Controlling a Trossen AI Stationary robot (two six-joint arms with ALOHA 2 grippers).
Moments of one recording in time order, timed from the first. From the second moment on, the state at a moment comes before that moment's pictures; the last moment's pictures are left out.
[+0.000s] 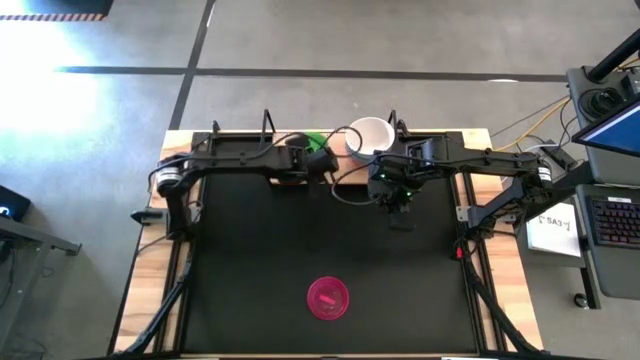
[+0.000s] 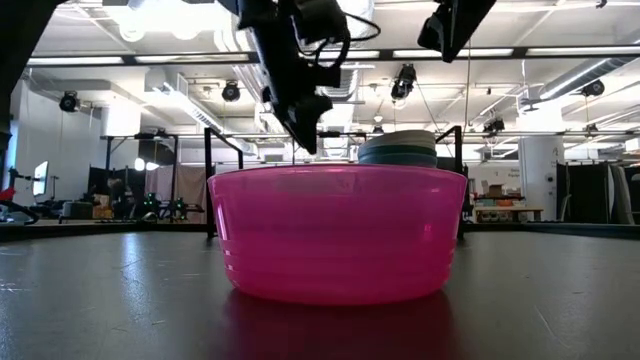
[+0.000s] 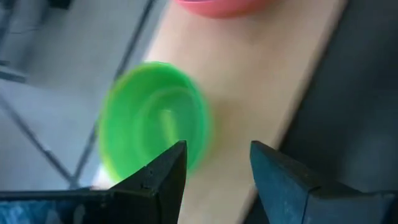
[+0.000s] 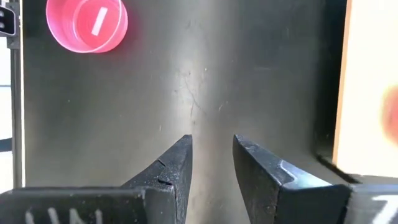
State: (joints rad) left arm 0.20 1.87 1.57 -0.78 -0.52 -0.02; right arm -0.08 1.50 1.59 -1.32 -0.20 -0.09
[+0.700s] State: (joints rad) left arm -0.37 1.86 1.52 -0.86 -0.29 -0.60; right arm 0.03 1.50 1.41 -1.25 -0.22 0.11
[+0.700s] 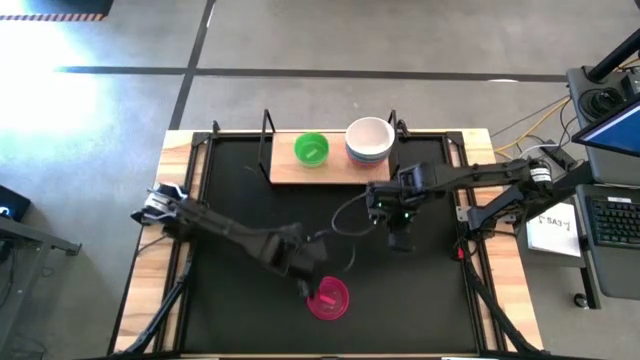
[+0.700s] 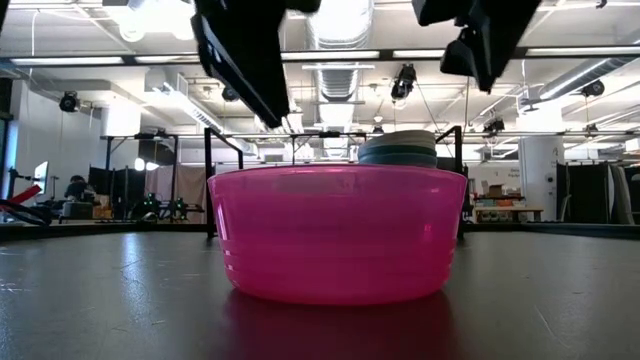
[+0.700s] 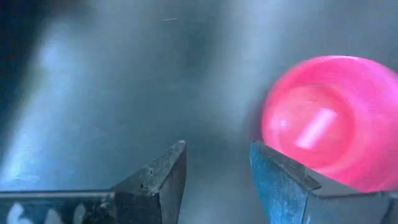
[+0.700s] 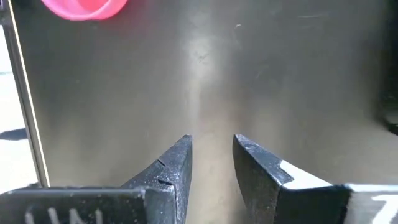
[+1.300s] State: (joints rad) left arm -0.49 2.00 1.51 -0.74 -0.30 -0.80; right arm 0.26 1.50 1.22 -0.97 -0.21 0.08
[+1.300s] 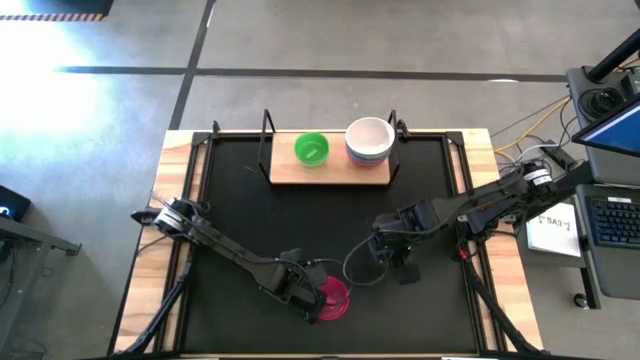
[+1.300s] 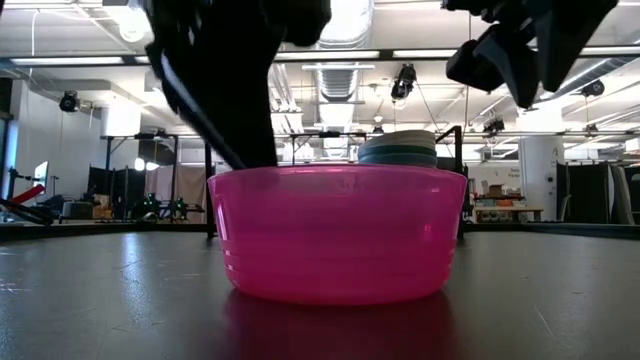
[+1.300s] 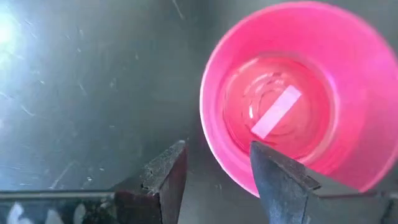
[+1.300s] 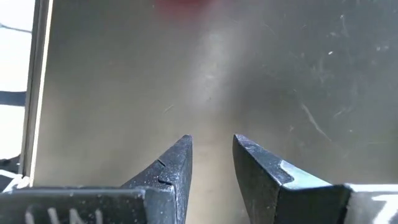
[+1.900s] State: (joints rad) left arm -0.46 2.07 1.51 -0.74 -0.30 -0.73; right arm 0.31 1.50 1.21 -0.91 -0.21 0.11
